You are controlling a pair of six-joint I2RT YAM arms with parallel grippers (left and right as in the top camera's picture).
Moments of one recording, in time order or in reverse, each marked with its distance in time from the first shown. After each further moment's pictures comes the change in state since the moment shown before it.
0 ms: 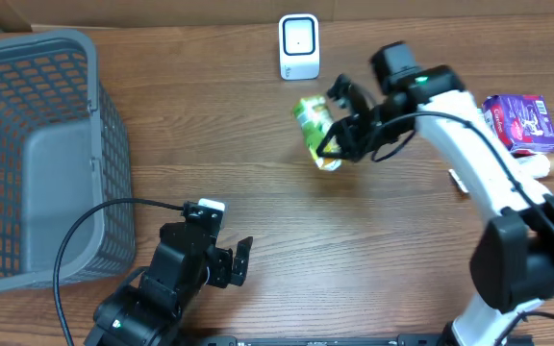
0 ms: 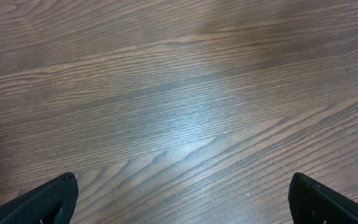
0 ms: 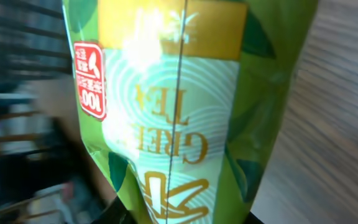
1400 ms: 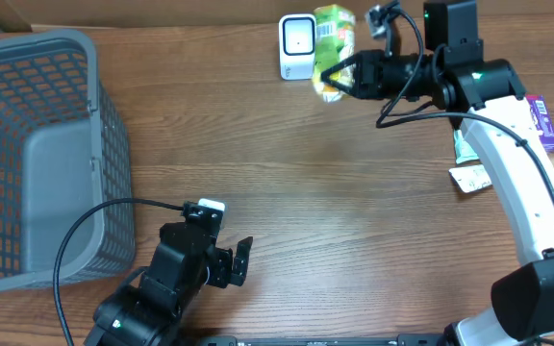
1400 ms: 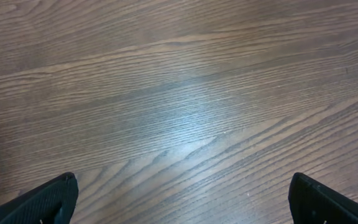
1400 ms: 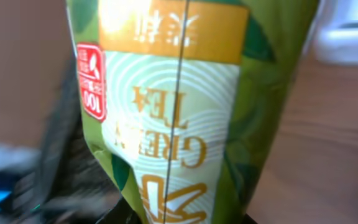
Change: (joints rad) left arm 0.000 0.000 0.000 0.000 0.000 0.000; right arm -0.061 -0.142 0.061 0.418 -0.008 0.539
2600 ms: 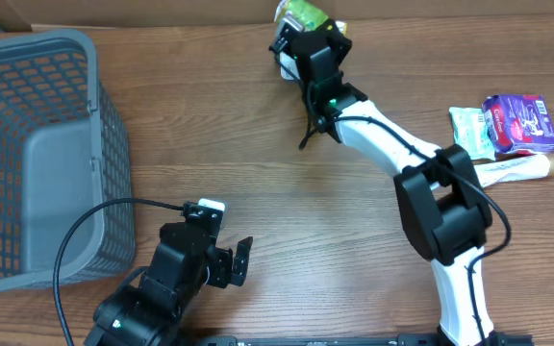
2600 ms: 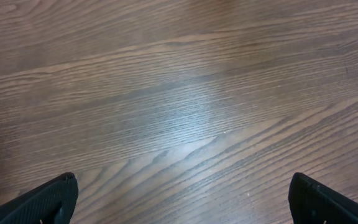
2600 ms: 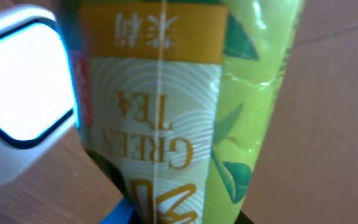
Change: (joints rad) left arm 0.000 0.000 0.000 0.000 0.000 0.000; right arm 0.264 0.532 0.038 0.893 1.437 -1.315
